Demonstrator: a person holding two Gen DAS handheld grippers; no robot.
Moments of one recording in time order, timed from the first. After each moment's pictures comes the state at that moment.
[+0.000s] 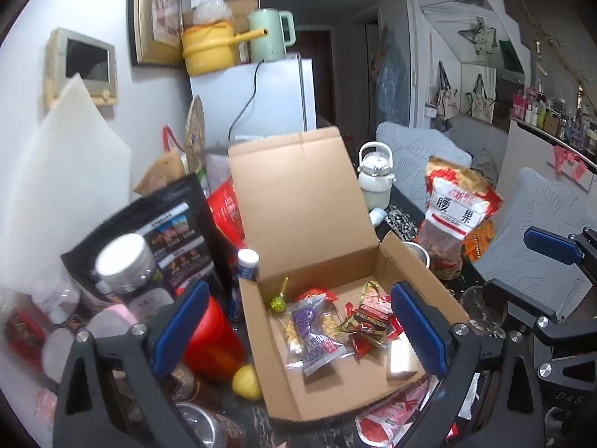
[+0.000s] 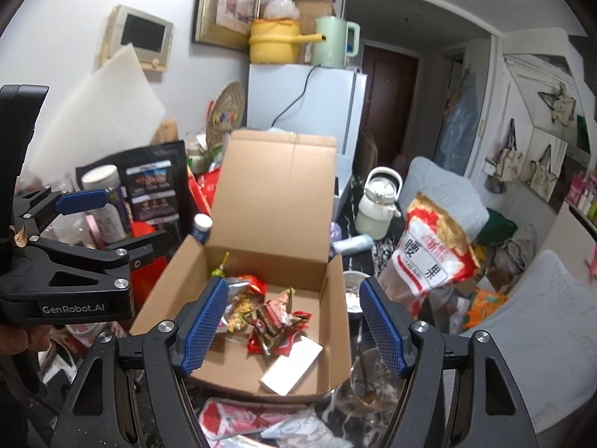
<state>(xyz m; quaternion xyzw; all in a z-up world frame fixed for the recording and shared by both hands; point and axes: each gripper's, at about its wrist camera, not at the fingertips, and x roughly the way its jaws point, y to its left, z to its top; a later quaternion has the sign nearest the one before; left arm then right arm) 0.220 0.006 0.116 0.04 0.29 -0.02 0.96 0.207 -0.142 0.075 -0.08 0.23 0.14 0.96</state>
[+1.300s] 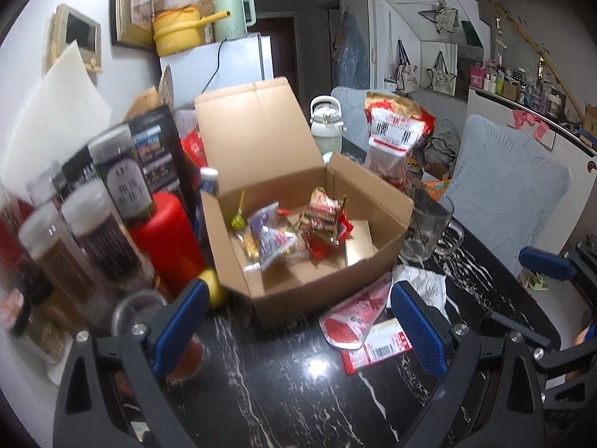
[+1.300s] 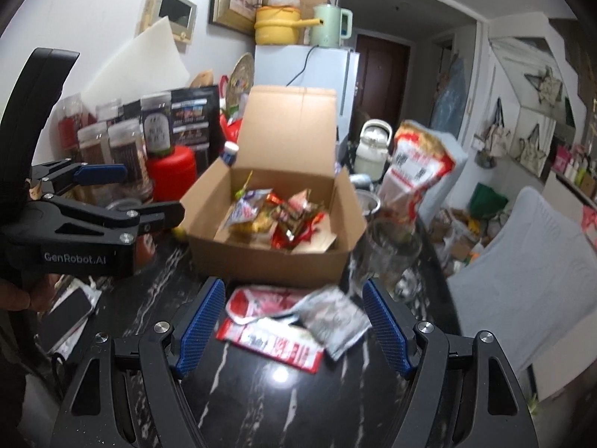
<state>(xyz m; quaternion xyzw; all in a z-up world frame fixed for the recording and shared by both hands) 0.104 -0.009 0.029 0.05 0.32 -0.09 0.94 0.067 -0.159 -0.024 -0.07 0.26 0.13 0.95</state>
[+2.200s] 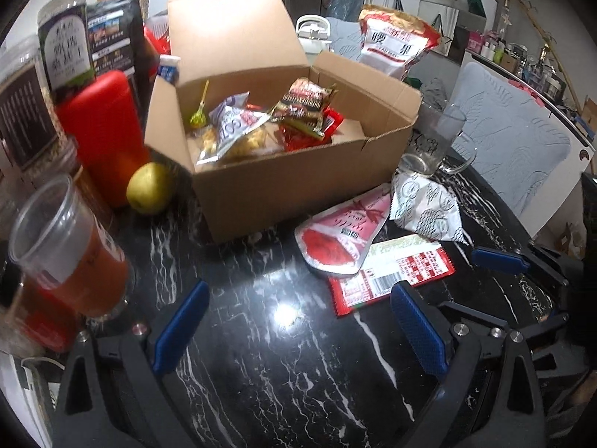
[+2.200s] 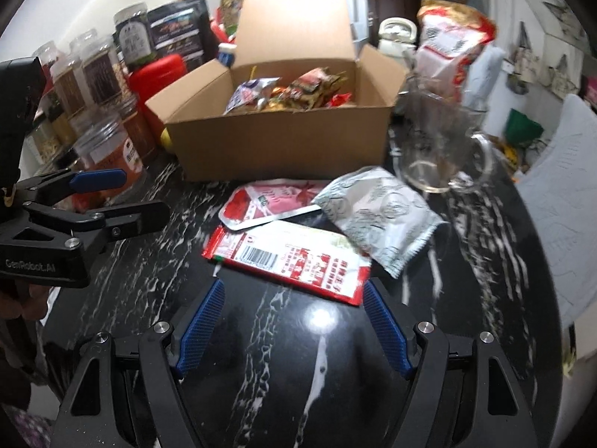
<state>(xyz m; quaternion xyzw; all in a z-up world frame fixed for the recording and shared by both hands) 0.122 -0.009 -0.082 0.01 0.42 -0.13 0.90 0.115 -0.170 -0.144 -0.03 0.38 0.18 0.90</state>
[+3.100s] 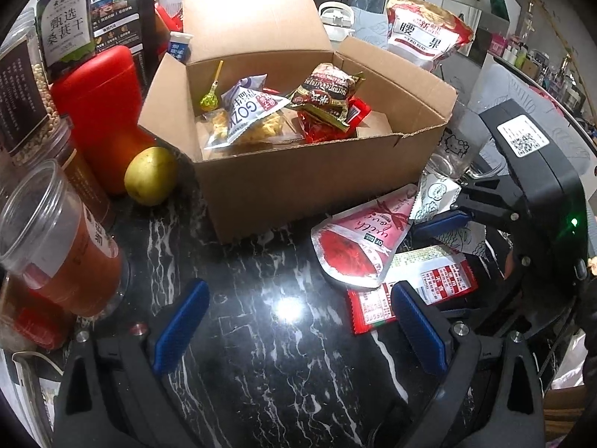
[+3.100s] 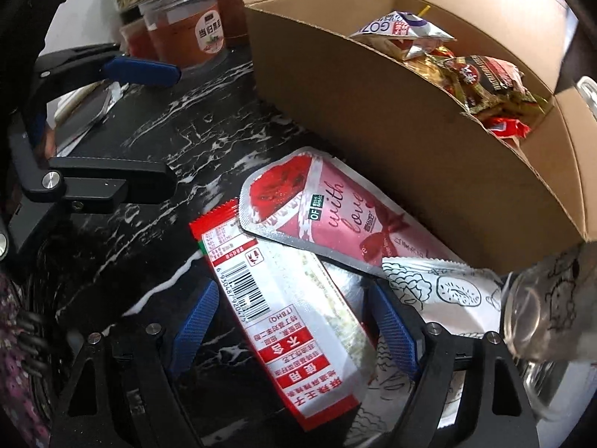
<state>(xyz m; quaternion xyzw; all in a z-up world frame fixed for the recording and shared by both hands) 0.149 -0.010 -0.098 0.00 0.45 -0.10 0.89 0.206 -0.115 -0.172 -0.28 0.45 0.41 0.74</state>
